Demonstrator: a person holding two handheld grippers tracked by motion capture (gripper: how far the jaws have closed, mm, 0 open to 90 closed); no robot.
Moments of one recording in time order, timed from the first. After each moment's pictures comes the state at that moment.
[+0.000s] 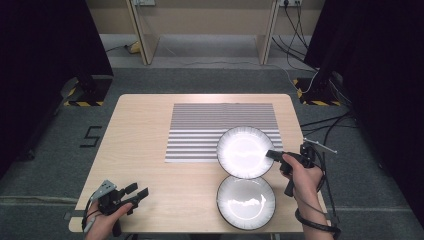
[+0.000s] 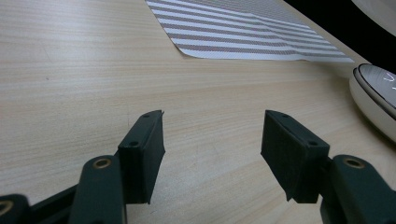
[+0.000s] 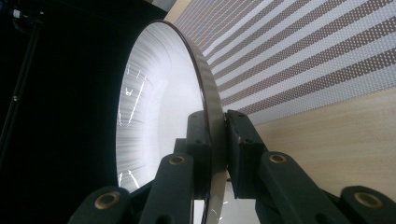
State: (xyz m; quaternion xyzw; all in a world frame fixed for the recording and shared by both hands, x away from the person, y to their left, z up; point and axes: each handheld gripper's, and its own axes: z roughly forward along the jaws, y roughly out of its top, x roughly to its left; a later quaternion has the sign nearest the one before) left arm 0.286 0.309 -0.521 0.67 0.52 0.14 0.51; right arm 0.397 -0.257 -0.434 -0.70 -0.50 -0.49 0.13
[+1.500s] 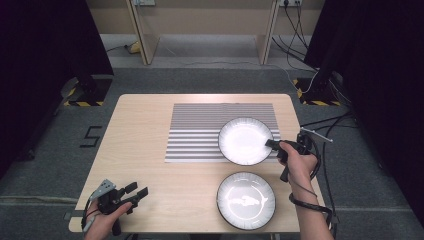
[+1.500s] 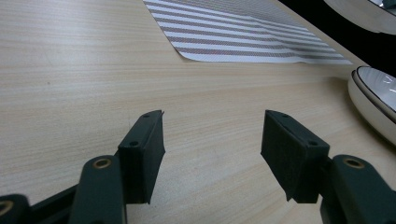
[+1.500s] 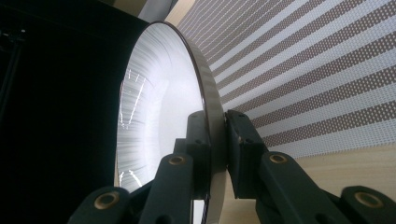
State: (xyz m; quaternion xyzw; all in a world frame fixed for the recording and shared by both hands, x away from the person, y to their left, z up) left arm 0.288 0.310 -0.520 0.67 0.52 0.14 0.52; right arm 0.436 -0.254 -0.433 -0.72 -0.49 -0.48 0.11
